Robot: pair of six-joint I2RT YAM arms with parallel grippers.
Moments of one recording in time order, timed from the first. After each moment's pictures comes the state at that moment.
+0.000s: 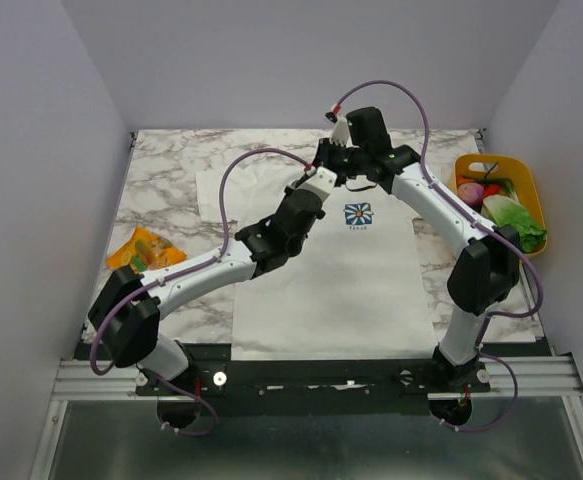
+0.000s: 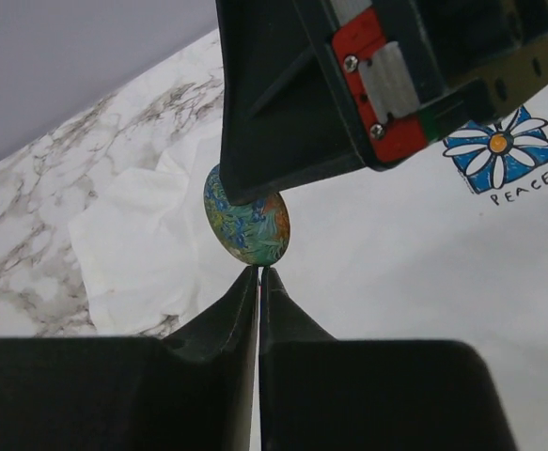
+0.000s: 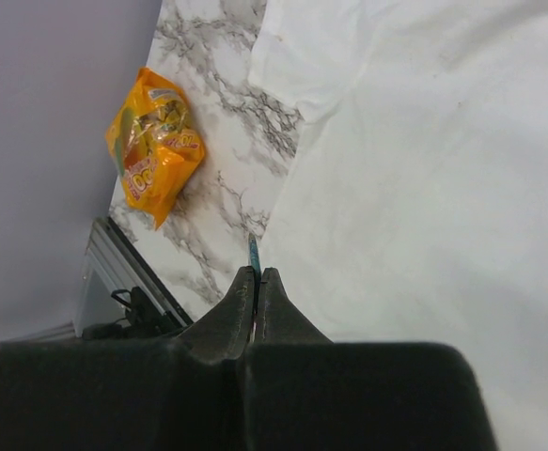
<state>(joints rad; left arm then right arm) -0.90 1.50 1.13 -0.03 -0.65 0.08 0.51 1.83 1.72 -0.51 -0.49 0.50</state>
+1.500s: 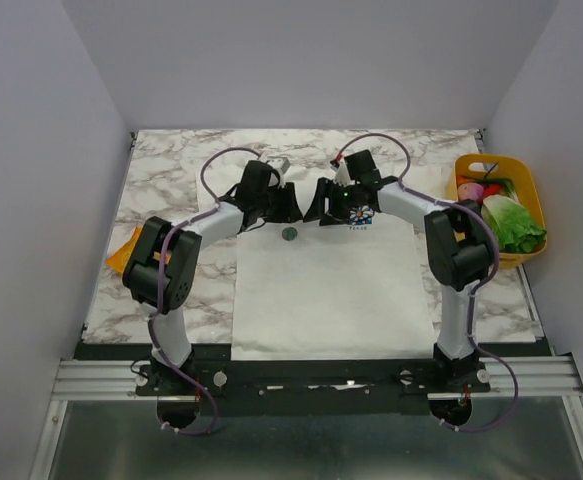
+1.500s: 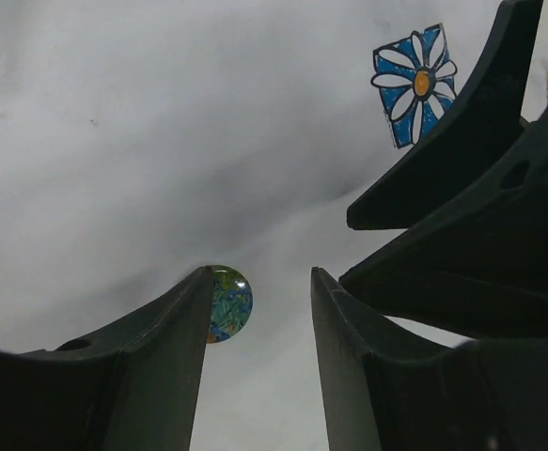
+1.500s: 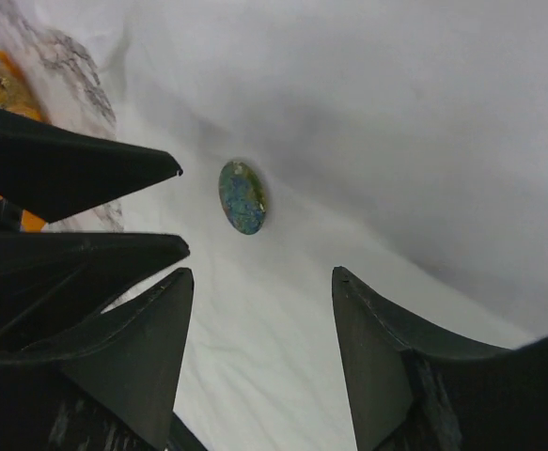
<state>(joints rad) -0.42 1.84 1.15 0.03 0.34 -0.40 0.42 2.04 1.45 -0.28 -0.55 0.49</state>
